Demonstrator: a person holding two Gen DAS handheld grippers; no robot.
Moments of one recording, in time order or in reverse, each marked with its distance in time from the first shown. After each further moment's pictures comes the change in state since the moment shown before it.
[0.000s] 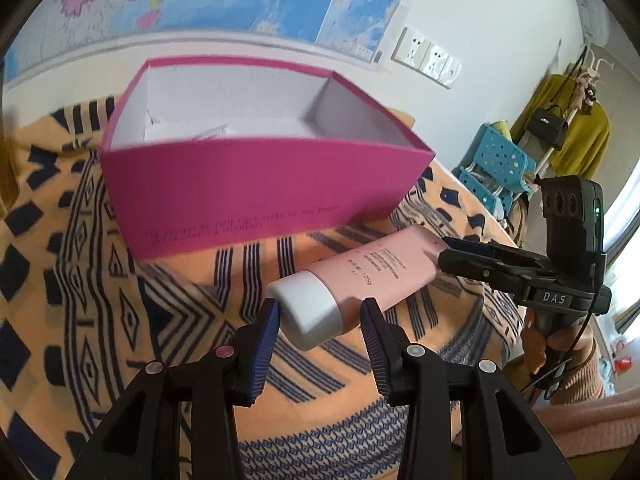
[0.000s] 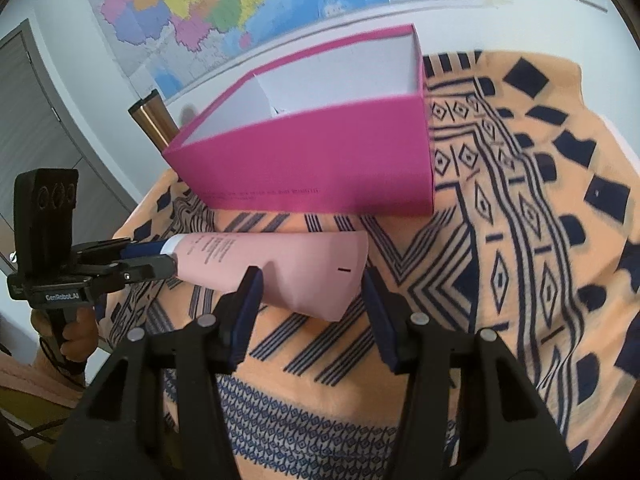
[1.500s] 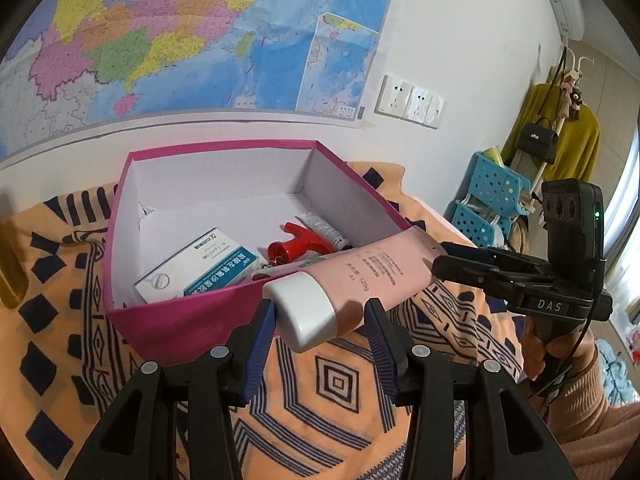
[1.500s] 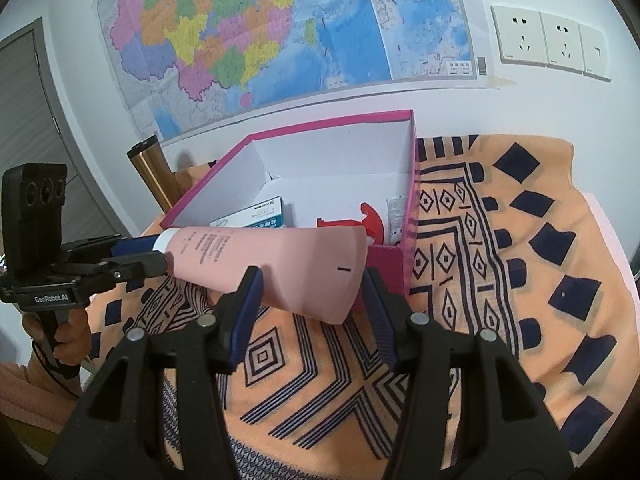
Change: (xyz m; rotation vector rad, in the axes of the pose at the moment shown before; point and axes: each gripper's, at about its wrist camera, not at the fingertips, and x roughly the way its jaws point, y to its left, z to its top) left arm -0.019 -0.018 0.060 0.083 -0.137 0.023; right arm -0.021 -0.003 0.059 -0.071 -0.130 -0.048
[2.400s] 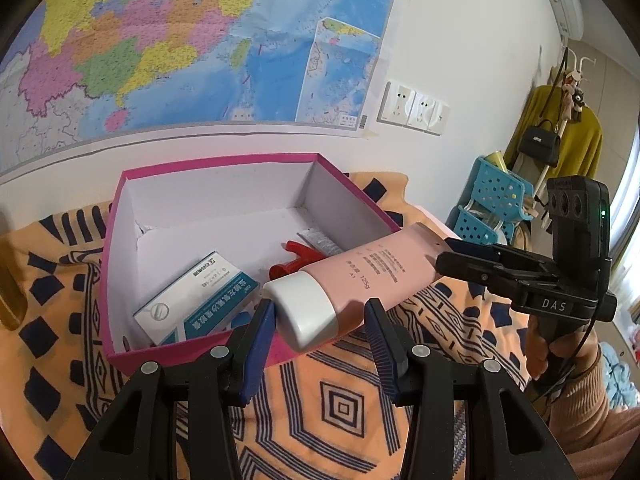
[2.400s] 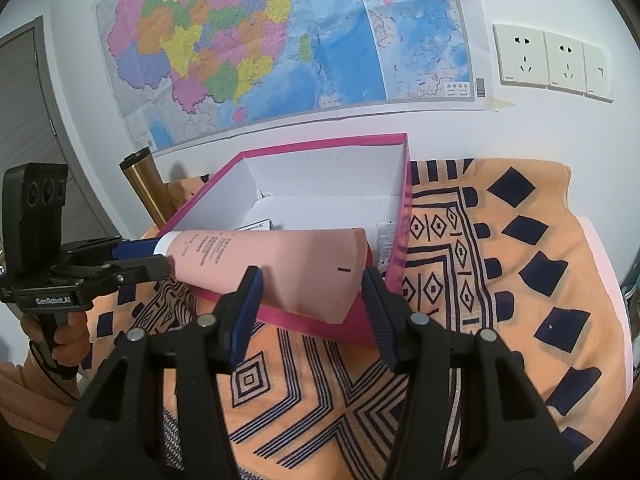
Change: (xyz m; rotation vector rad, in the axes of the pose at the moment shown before) left arm 0.009 0.003 0.021 0.012 -0.007 0.005; right arm 0.003 -0.009 0.021 -0.021 -0.025 -0.016
